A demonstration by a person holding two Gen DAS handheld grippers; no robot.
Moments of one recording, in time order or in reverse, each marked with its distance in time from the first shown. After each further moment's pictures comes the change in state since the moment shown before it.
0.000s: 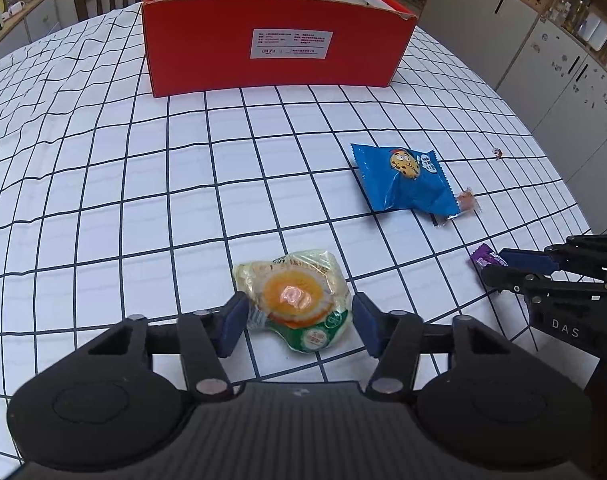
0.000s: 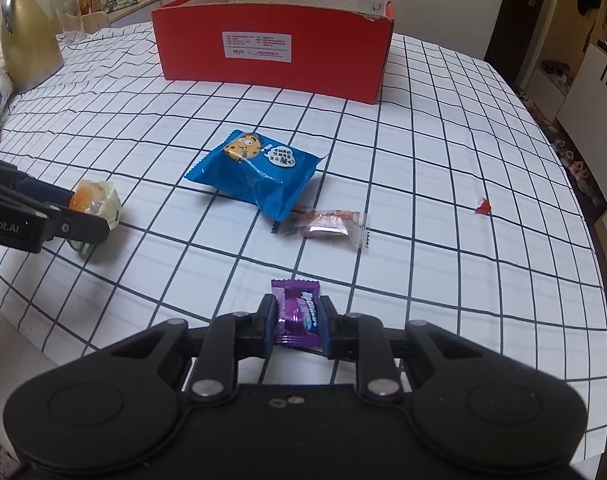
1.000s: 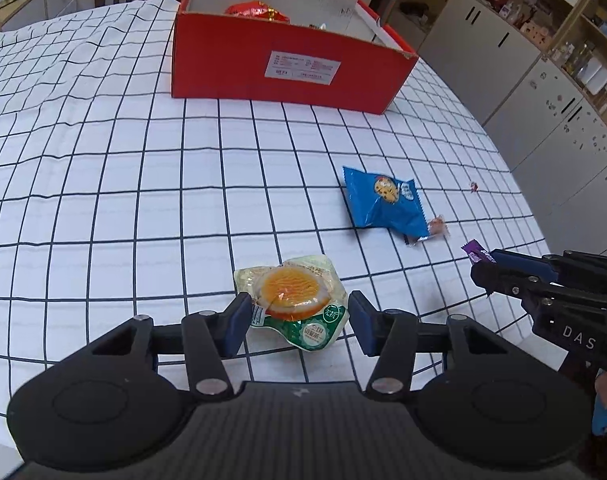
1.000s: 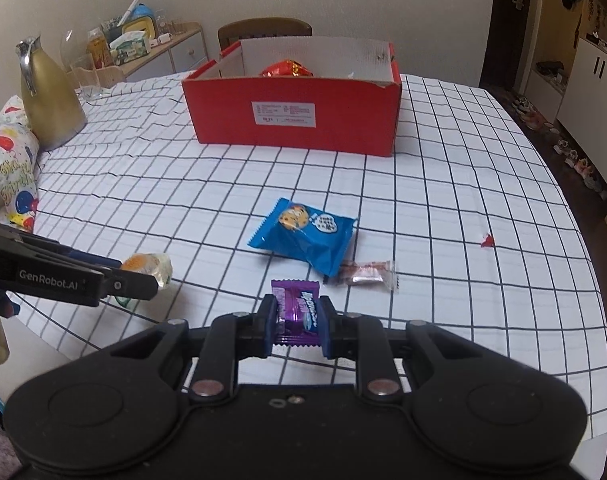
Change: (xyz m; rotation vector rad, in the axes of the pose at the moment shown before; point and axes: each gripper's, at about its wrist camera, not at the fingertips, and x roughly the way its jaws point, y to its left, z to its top) left arm -0.040 0.011 0.002 -0.124 -0.020 -0.073; right arm -0.055 0.024 0.023 0.081 -0.099 0.061
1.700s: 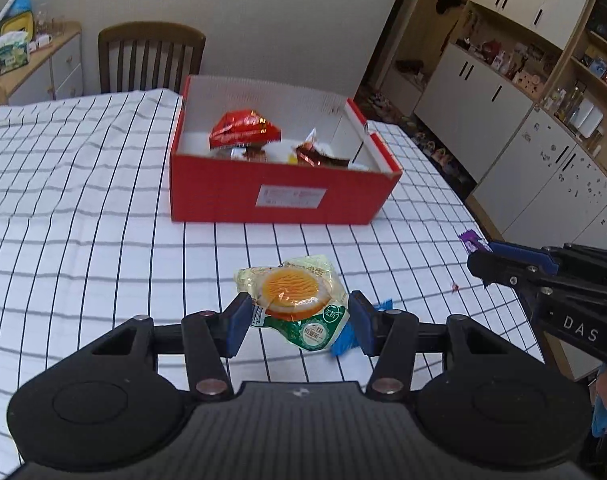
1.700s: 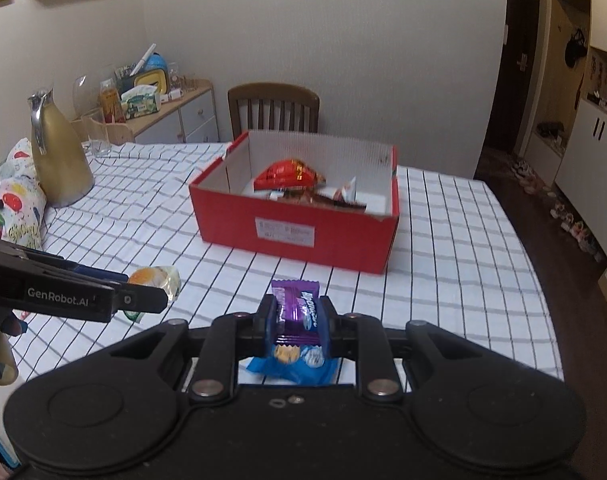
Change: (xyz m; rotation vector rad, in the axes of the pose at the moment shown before) left arm -0.042 -0.017 0.078 0.019 -0.186 0.015; right arm -0.032 -0.001 0.084 -0.076 -0.173 -0.017
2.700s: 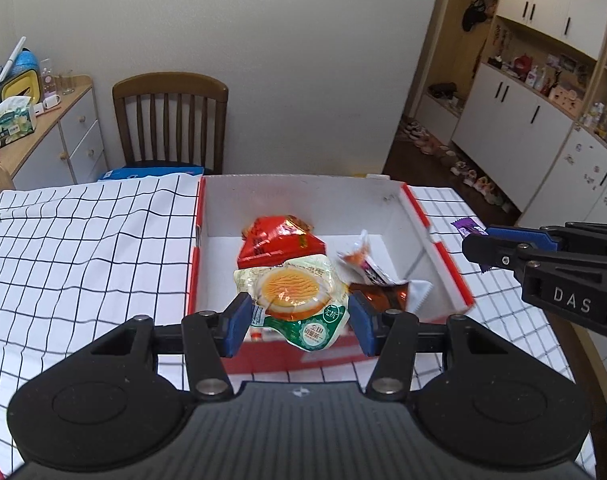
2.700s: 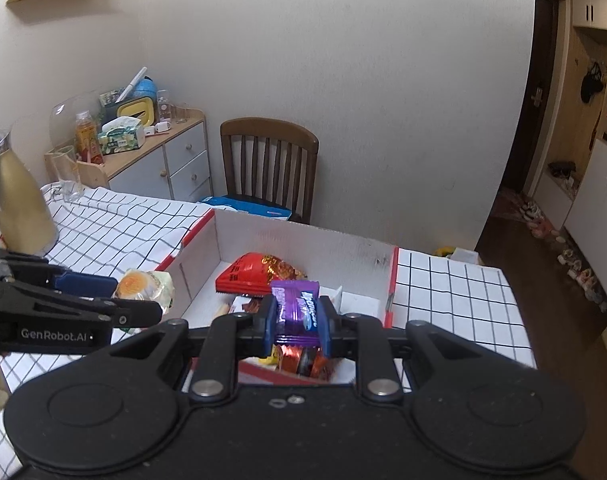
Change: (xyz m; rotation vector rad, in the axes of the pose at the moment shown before) left arm 0.073 0.017 0.126 0.039 -0.078 0.138; right arm 0.099 -0.038 0.120 -0.041 -0.054 0.011
